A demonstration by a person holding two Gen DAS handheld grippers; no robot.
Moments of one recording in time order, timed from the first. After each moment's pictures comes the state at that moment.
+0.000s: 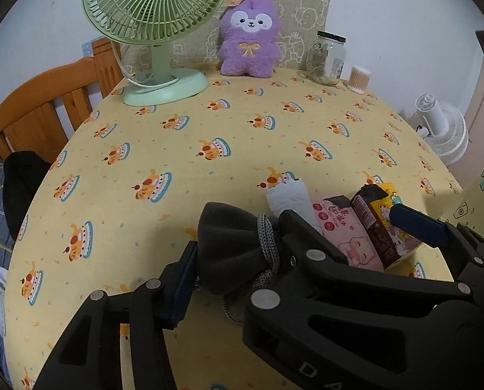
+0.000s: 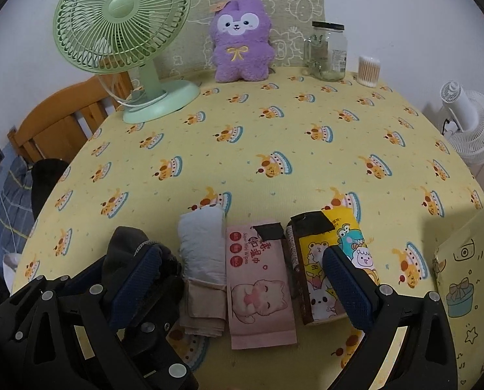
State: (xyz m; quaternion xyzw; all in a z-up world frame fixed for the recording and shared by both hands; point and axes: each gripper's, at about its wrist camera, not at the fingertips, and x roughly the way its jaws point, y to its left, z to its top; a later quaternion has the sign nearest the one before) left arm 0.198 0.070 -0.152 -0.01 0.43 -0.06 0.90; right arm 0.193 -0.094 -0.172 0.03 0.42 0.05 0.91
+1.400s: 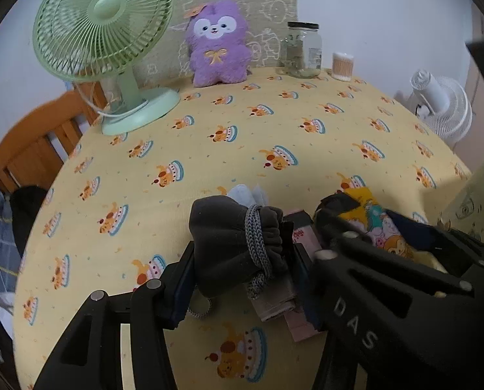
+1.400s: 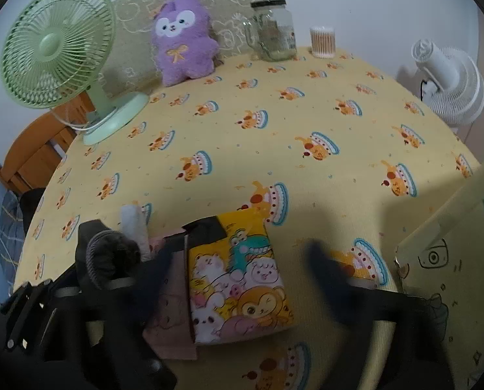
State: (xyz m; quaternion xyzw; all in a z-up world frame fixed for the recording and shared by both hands) left arm 0.209 0.006 -0.151 0.07 0.41 -0.05 0.91; right arm 0.204 -0.164 -0.183 0.09 0.44 0.01 0.90
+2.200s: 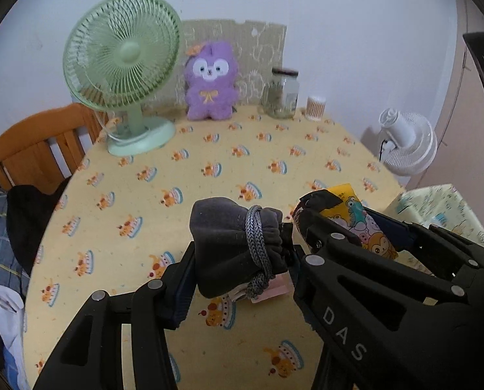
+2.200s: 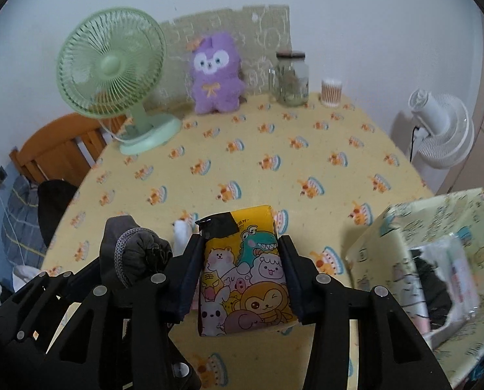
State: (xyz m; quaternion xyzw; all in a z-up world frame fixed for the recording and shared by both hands) left arm 0.155 0.015 -0.072 0.01 0.37 -0.09 0.92; right arm 0.148 -0.148 -0.095 0.04 0.39 0.03 0.92
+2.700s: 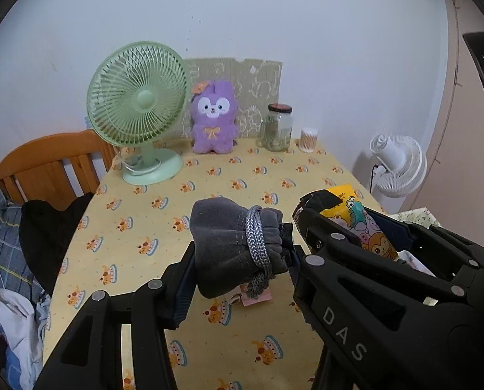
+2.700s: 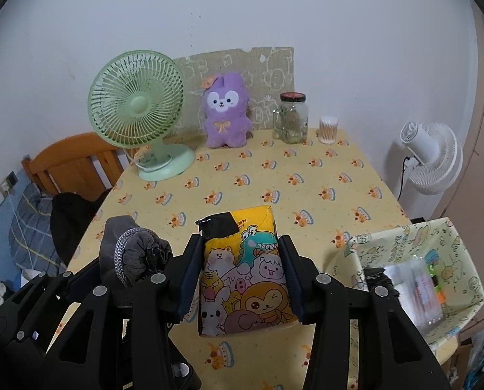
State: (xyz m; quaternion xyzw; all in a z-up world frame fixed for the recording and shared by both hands) left arm 0.116 0.015 -0.020 0.00 0.32 -0.08 0.94; right arm 0.107 -0.148 -0.033 0.03 0.35 0.04 0.94
